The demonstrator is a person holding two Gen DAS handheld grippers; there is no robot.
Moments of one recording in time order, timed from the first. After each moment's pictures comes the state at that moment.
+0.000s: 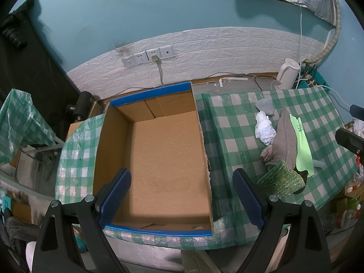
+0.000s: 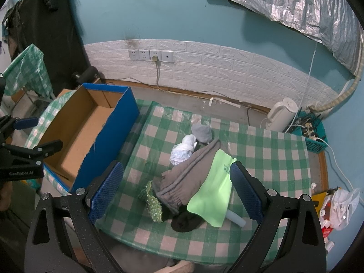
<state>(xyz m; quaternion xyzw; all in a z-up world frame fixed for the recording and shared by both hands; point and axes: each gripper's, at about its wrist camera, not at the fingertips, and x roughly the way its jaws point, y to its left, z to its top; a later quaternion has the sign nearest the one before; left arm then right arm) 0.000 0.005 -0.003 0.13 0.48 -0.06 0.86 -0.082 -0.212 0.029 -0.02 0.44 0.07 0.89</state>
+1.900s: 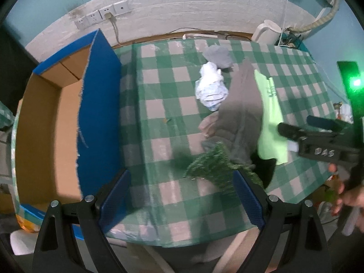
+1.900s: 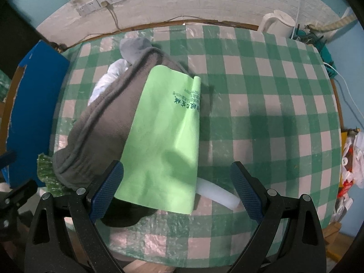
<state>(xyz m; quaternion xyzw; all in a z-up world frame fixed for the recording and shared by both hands) 0.011 -0.110 -0.096 0.09 0.61 -0.12 0.78 -0.033 -0.319 -0.129 0.08 0.62 0.02 0.78</state>
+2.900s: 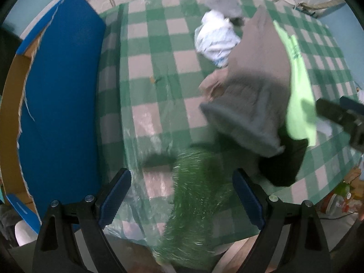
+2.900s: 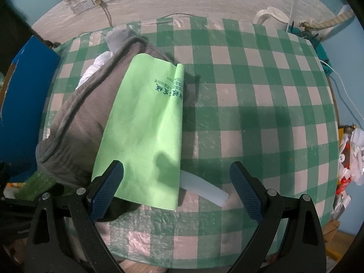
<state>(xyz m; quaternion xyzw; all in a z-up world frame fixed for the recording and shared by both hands) 0.011 -0.120 -0.172 0.13 0.67 -0.08 0.72 -0.045 -0.333 -0.143 0.07 0.62 0.01 0.78</state>
